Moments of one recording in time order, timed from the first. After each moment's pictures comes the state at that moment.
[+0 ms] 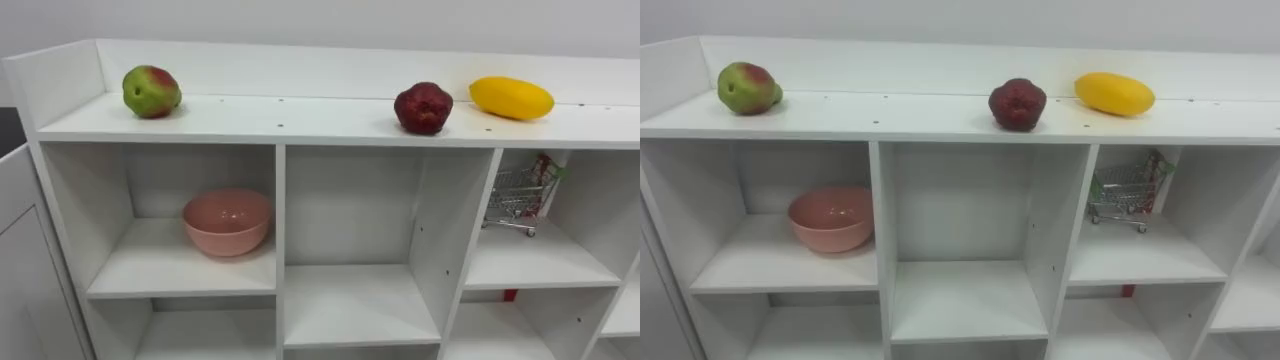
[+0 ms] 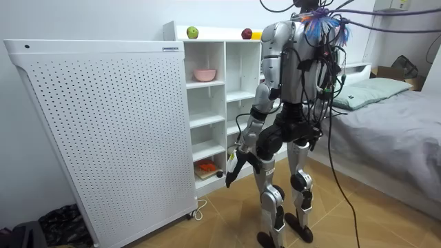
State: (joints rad) left arm 0.19 0.16 0.09 1.12 0.55 0.13 0.10; right arm 0.10 -0.22 0.02 1.28 0.24 0.00 0.04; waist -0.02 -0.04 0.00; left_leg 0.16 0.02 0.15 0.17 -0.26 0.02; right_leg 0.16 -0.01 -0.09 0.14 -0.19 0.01
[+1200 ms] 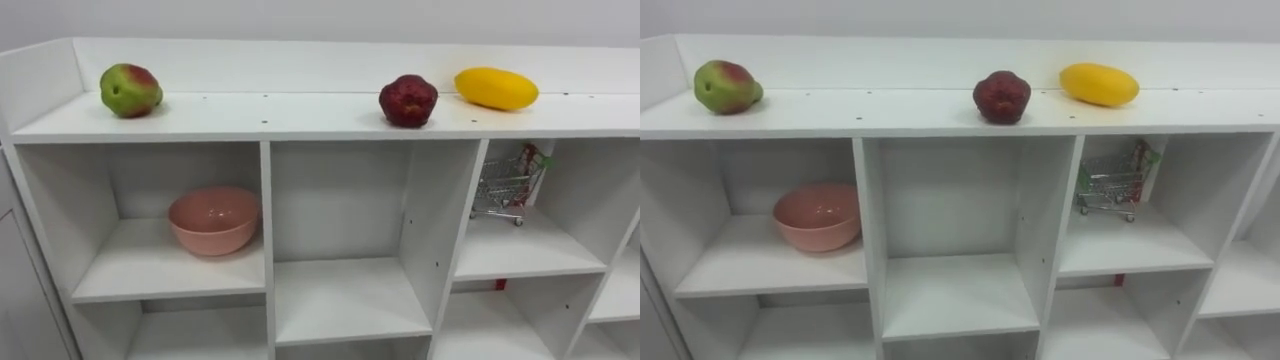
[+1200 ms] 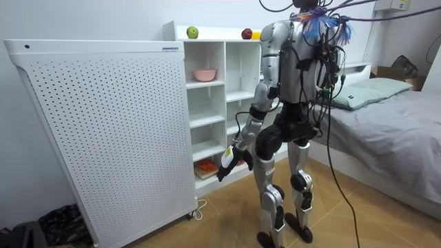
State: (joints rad) left arm 0.22 0.16 0.07 1.09 0.46 0.04 0.24; right arm 0.10 -0.21 -0.16 0.38 0.42 -0.07 -0.47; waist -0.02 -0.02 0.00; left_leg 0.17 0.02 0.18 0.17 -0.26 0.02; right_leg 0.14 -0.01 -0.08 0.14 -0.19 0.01
